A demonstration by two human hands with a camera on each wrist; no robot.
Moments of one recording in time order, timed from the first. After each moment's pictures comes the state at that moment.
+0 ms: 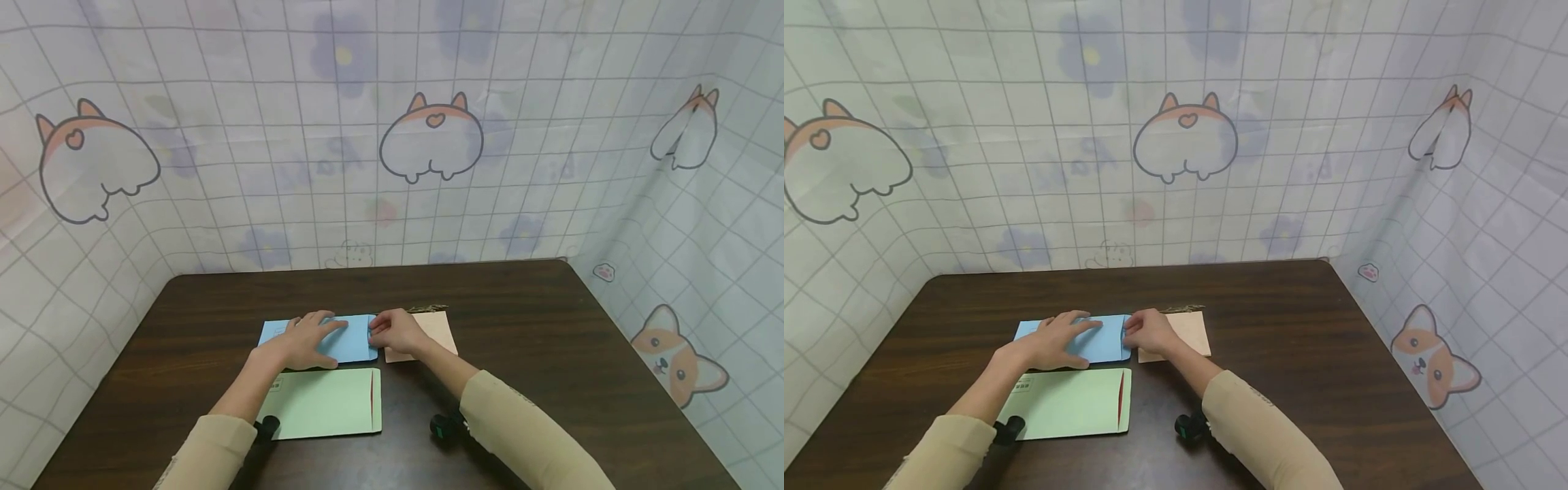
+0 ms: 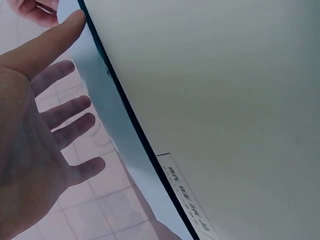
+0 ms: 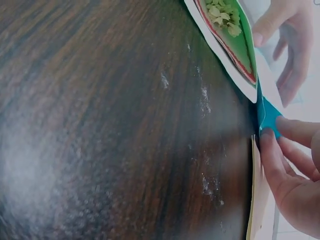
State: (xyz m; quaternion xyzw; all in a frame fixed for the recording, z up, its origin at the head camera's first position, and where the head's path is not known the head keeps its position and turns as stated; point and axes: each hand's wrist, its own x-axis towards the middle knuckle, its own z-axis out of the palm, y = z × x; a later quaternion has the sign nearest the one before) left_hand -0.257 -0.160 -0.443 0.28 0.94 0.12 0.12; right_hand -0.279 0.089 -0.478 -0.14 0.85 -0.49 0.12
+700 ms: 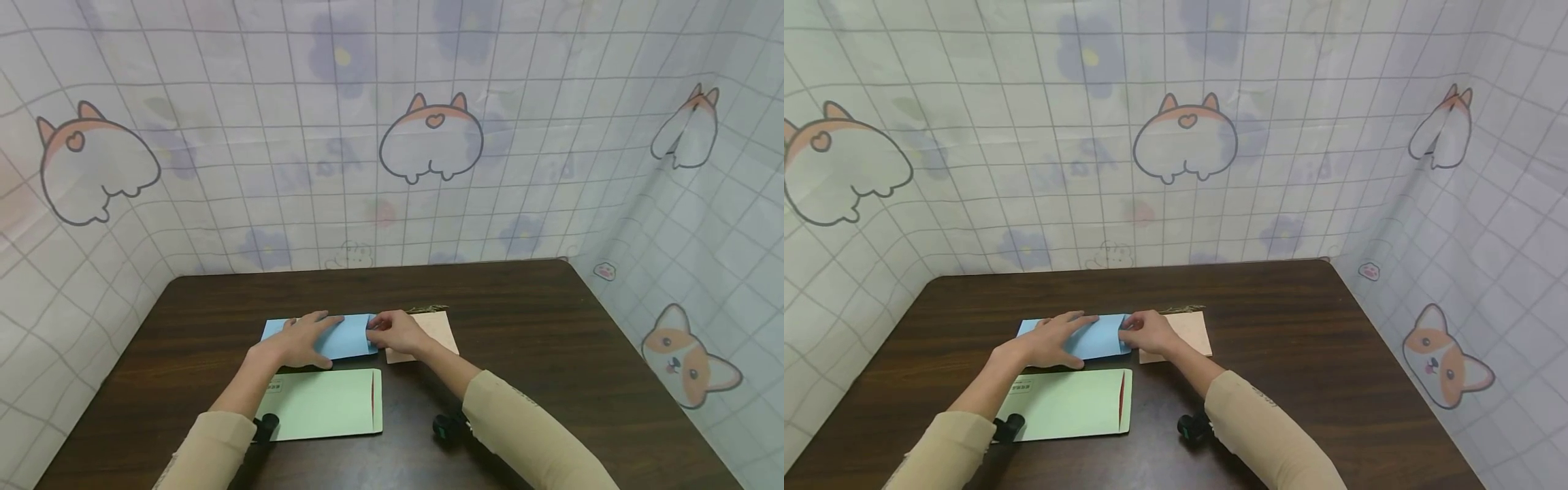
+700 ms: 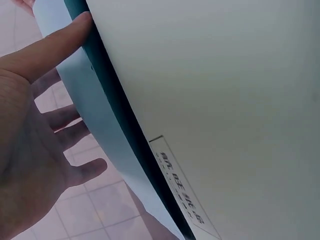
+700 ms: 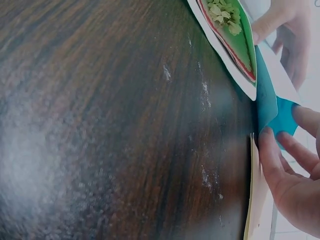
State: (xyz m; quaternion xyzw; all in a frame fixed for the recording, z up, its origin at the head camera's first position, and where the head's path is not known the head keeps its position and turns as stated) left_hand -0.265 -0.167 -0.447 0.25 0.95 0.14 0.14; right_hand -0.276 0.089 -0.475 -0.14 0.82 -0.53 0.16
